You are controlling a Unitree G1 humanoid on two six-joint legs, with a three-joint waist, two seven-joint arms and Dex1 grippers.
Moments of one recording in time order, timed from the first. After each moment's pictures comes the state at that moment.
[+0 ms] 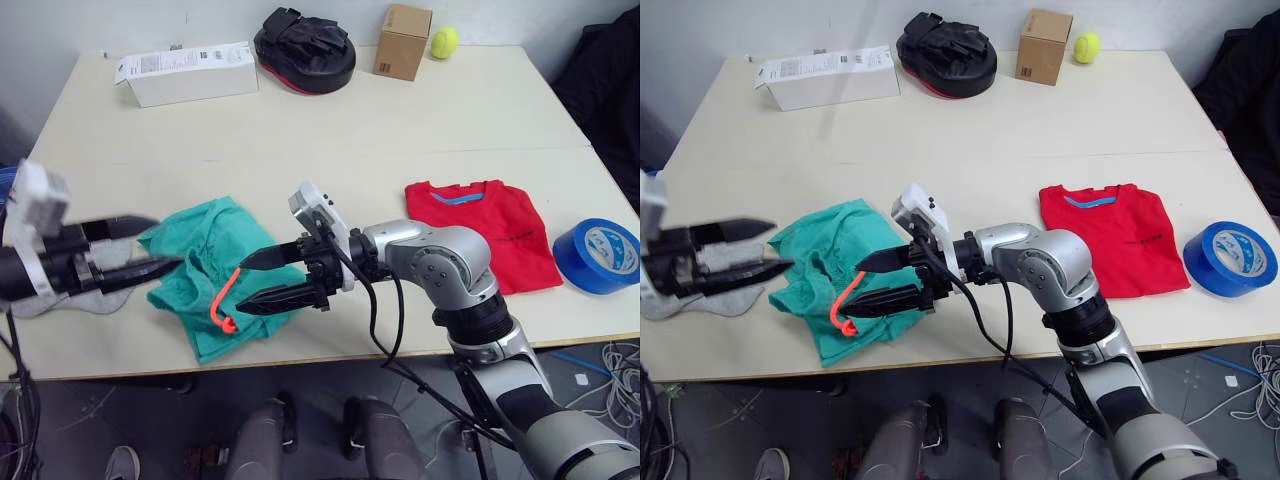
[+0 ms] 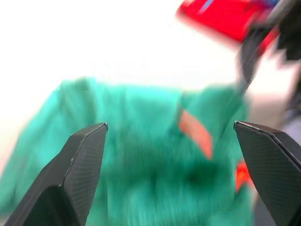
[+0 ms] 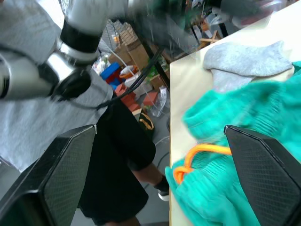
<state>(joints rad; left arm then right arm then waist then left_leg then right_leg) -0.31 1.09 0.54 -0.27 -0.82 0.94 -1.00 -0.84 -0.24 0.28 -0.12 0.71 1.02 0.97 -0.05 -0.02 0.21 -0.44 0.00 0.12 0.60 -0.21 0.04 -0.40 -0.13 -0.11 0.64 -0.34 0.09</state>
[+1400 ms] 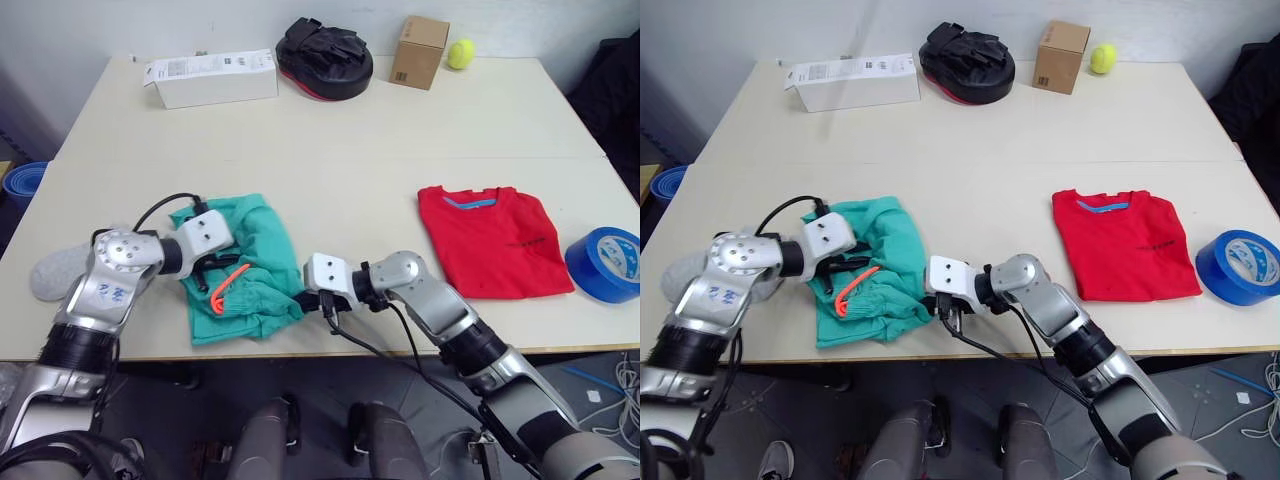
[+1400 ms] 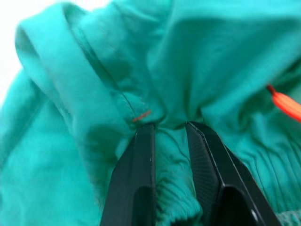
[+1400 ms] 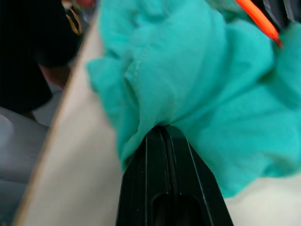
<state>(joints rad) -0.62 0.75 -0.20 0.28 0.03 0.14 -0.92 -0.62 -0.35 0.50 0.04 0.12 0.34 1.10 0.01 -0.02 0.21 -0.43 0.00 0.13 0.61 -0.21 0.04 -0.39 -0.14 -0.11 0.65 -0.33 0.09</state>
